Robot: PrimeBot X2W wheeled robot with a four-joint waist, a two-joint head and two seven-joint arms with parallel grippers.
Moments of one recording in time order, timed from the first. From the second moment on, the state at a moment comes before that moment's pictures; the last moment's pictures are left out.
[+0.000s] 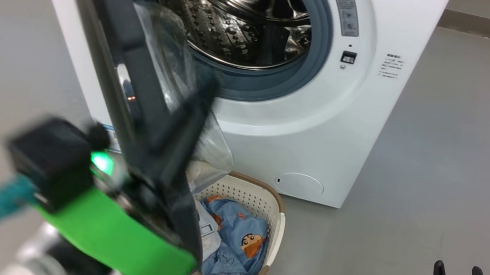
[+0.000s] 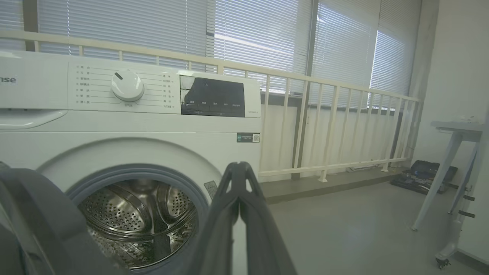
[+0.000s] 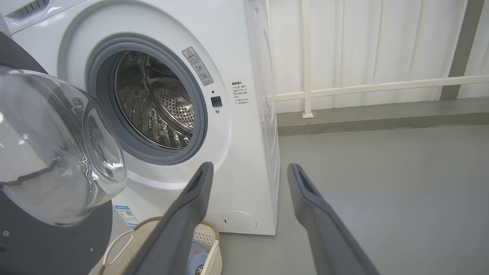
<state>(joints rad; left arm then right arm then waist) -0.36 0.07 -0.34 -0.56 -0.41 -0.01 0.30 0.17 -0.04 -0.16 -0.06 0.24 0.13 -0.25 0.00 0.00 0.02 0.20</state>
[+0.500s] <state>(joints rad) -0.17 0.05 -0.56 -0.50 -0.48 0.06 0.23 0.17 -0.04 -0.16 -0.05 0.24 0.13 -0.25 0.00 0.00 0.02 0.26</state>
